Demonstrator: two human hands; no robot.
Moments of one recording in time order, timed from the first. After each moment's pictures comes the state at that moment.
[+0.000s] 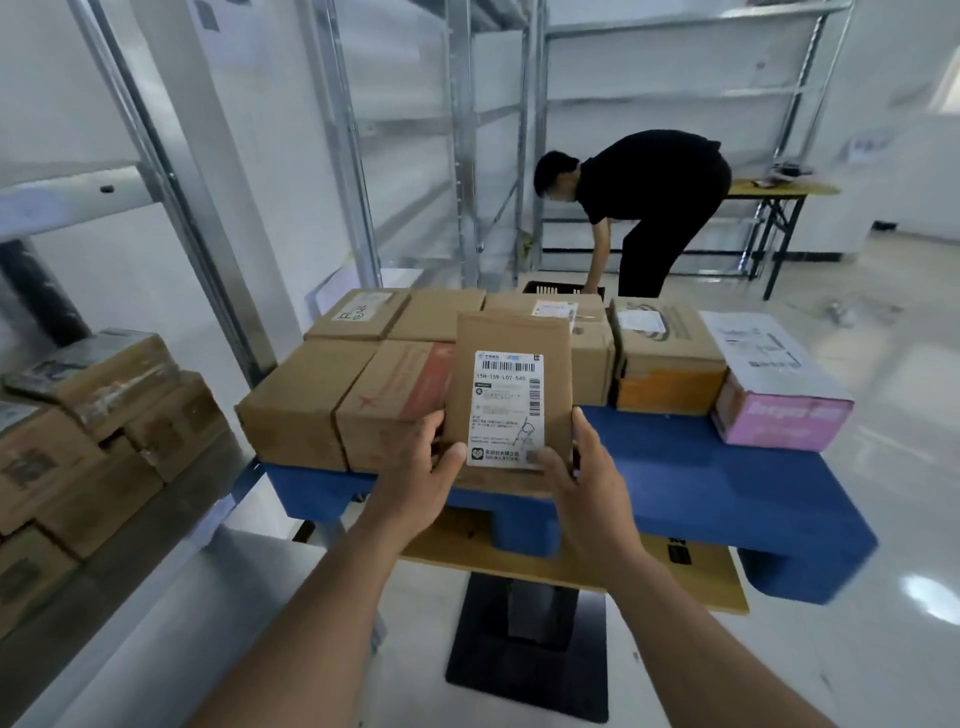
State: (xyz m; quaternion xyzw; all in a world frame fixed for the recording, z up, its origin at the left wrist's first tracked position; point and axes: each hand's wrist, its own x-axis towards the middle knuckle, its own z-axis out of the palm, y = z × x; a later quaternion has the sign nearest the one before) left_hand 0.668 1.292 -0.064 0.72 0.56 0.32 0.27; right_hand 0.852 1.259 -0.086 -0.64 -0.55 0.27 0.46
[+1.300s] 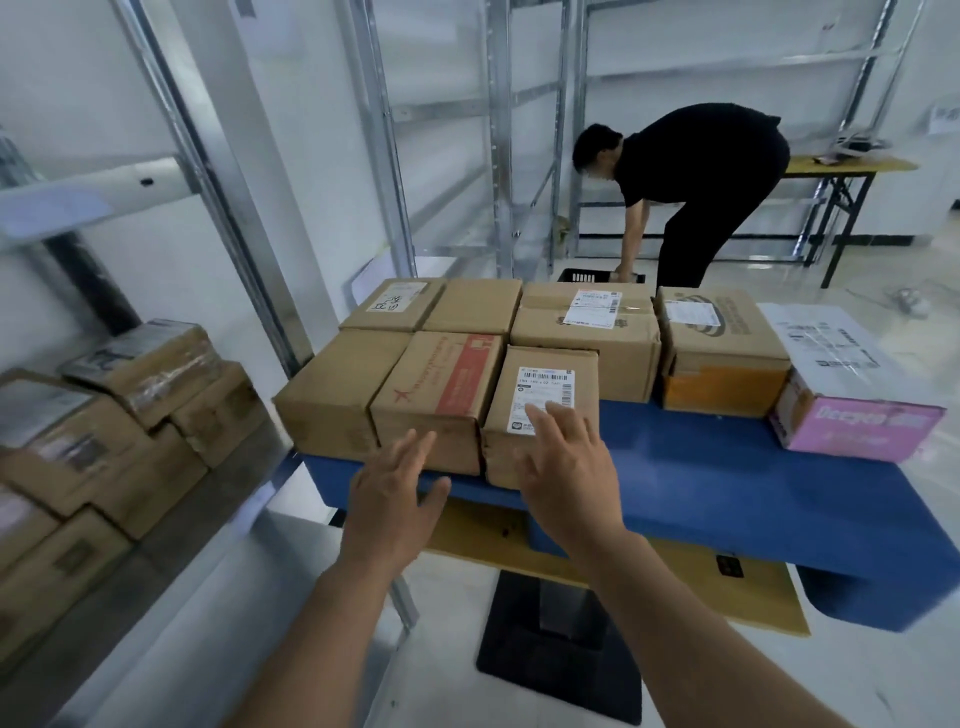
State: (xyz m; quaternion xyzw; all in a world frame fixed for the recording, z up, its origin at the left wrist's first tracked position) left_hand 0.615 1.286 -0.084 0.73 0.64 0.23 0.07; right_hand 0.805 1.288 -0.078 -0.64 -0.70 0.04 0.32
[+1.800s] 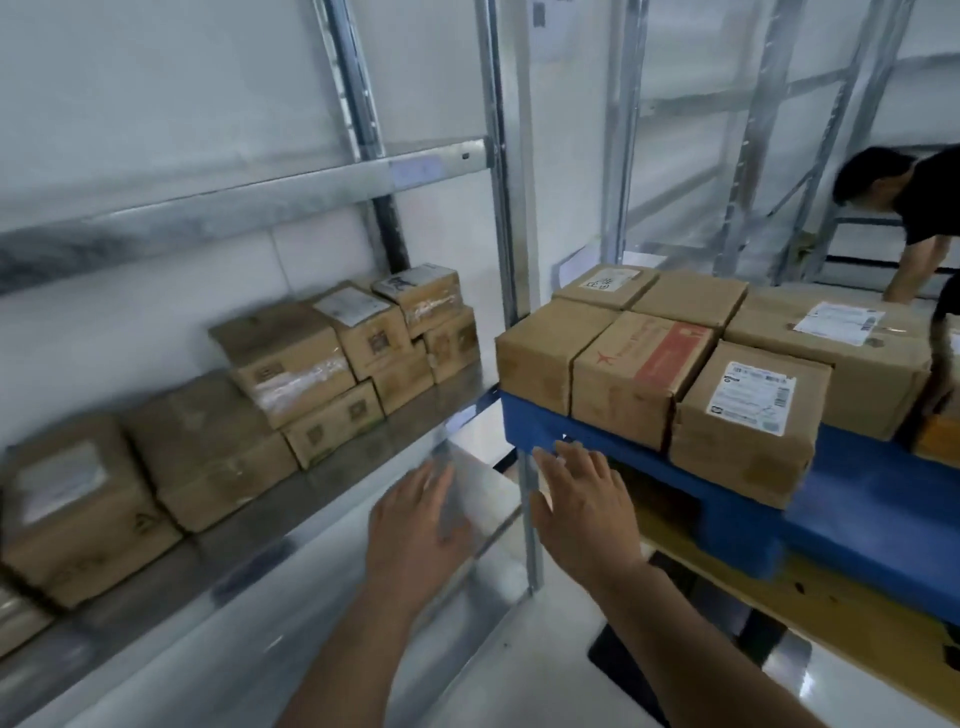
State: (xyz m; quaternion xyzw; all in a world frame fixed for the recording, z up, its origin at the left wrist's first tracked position) left_hand 0.518 1.118 -0.101 0.56 0.81 0.19 -0.01; right_hand 0.684 1.206 -0.099 -0.45 -0.86 0.09 0.21
